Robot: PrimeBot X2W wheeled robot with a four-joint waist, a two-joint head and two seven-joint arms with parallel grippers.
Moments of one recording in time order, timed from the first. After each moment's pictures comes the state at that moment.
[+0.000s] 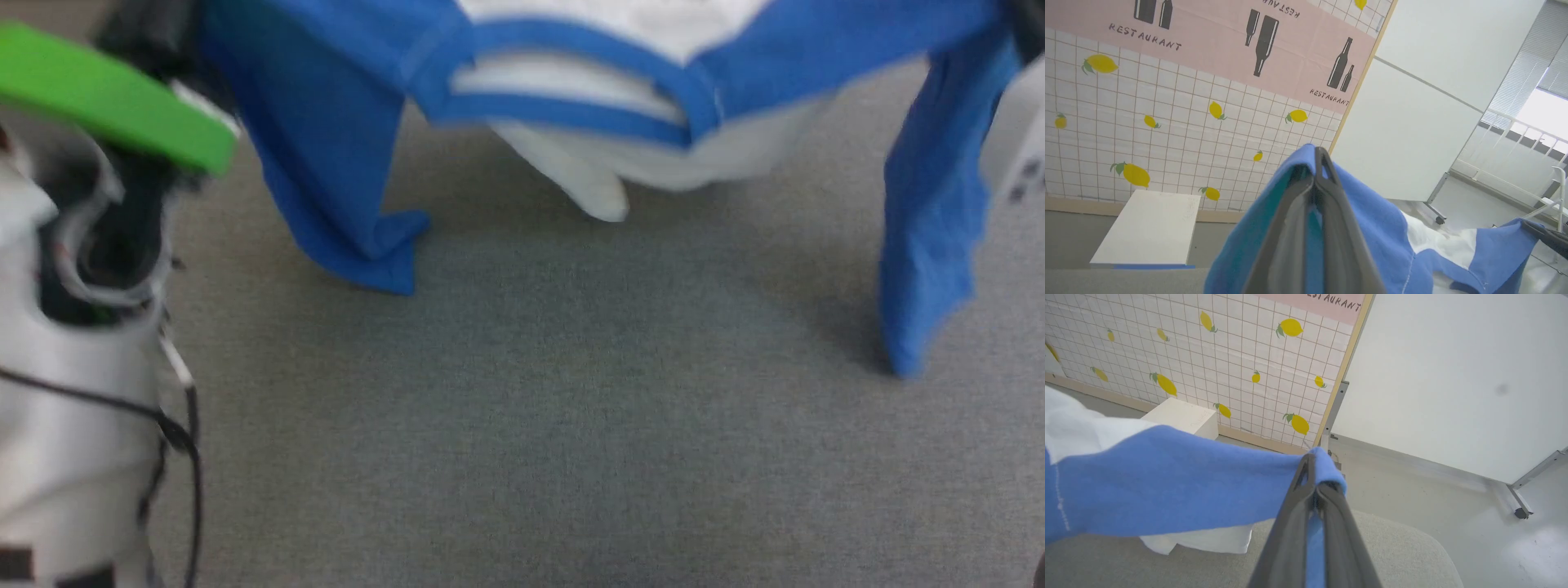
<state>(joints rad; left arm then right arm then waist) -0.71 0.31 -0.09 -0.16 -0.80 0.03 0.29 -0.69 -0.27 -0.05 -0.20 0.13 0.13 0.76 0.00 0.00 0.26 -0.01</state>
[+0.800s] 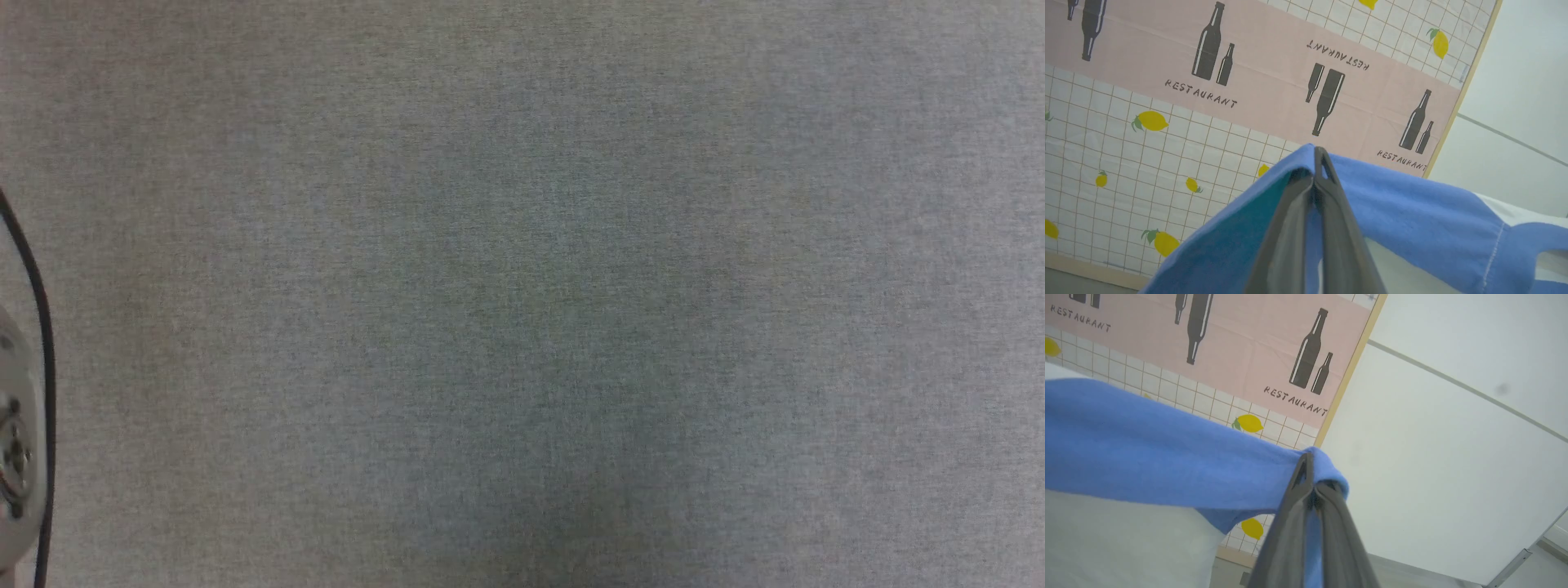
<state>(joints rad) -1.45 0.37 -0.02 0.32 -0.64 0.03 0.03 -1.58 -0.25 0.02 0.38 -0.07 0.13 0.31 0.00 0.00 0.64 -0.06</state>
